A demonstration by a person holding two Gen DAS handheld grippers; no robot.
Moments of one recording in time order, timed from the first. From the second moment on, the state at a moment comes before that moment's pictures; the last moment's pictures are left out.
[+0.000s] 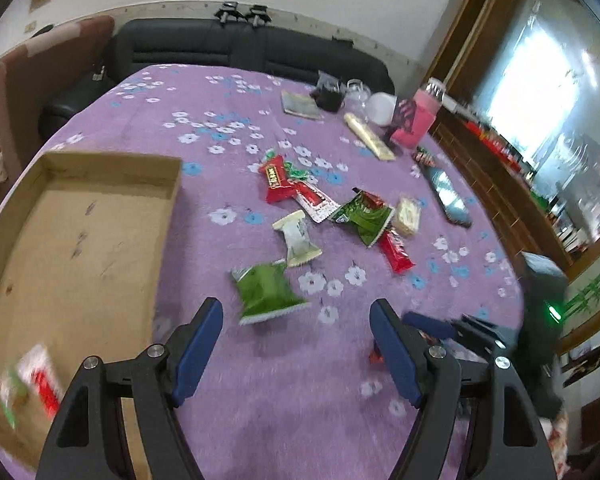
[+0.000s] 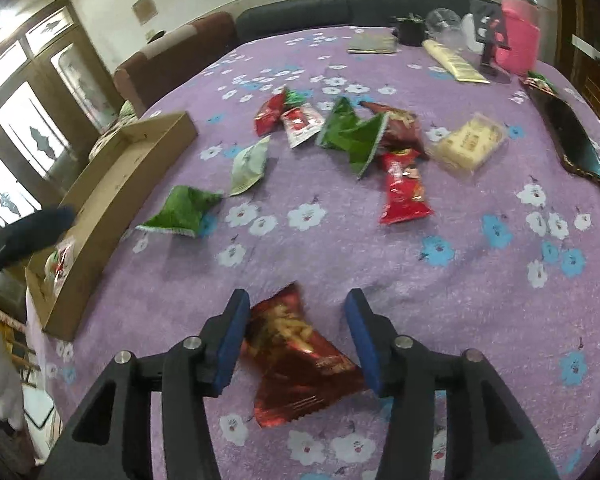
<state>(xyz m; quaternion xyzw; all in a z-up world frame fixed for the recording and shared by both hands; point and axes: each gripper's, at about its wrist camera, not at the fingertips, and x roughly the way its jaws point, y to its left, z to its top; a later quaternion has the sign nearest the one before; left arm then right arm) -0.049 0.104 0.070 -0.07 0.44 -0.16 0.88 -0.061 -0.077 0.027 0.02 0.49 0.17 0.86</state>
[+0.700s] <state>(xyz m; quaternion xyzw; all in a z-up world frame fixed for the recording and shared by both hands) -0.025 0.072 0.027 0.05 0.46 -0.13 0.88 -0.076 -0.069 0.024 -0.04 0.45 0.18 0.87</state>
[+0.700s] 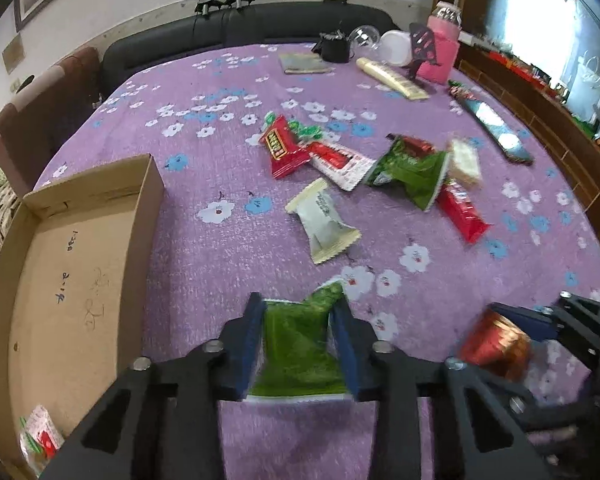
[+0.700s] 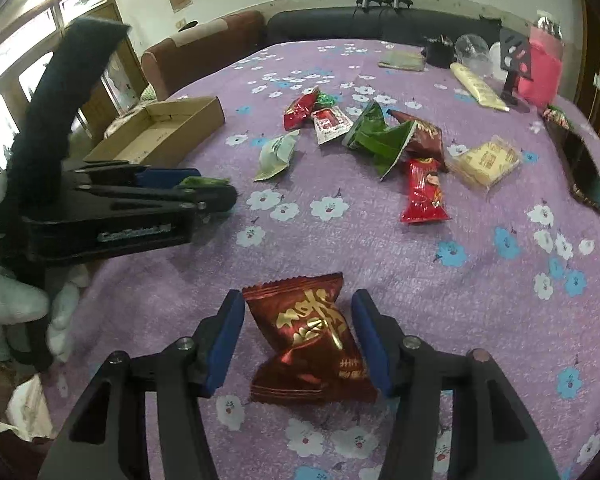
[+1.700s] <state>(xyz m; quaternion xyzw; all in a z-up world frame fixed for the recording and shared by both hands) -0.080 0.275 0.101 -0.08 0.37 -0.04 0.93 -0.065 -0.005 0.098 0.01 0.42 0.22 0.88</state>
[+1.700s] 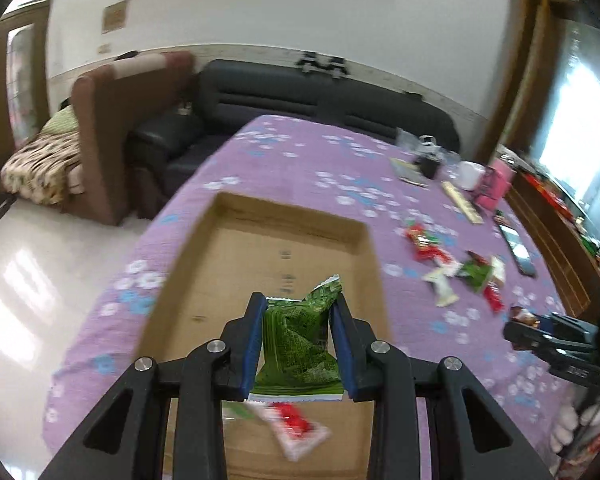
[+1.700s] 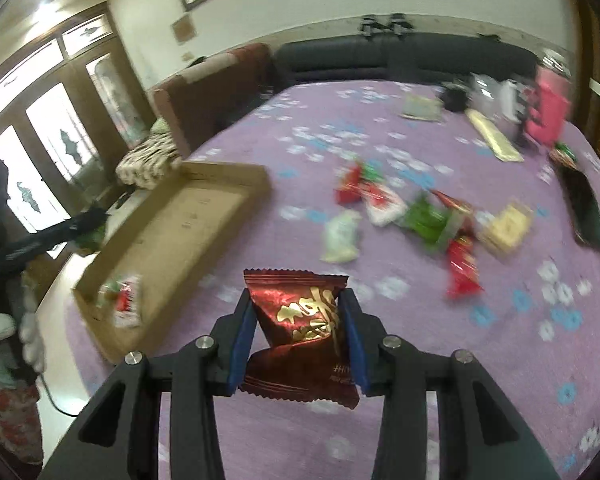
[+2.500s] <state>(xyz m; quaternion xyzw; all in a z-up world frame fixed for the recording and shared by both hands) -0.042 0.334 0.041 -0.11 0.41 0.02 0.90 -0.026 0.198 0.041 -0.09 0.49 0.31 0.81</state>
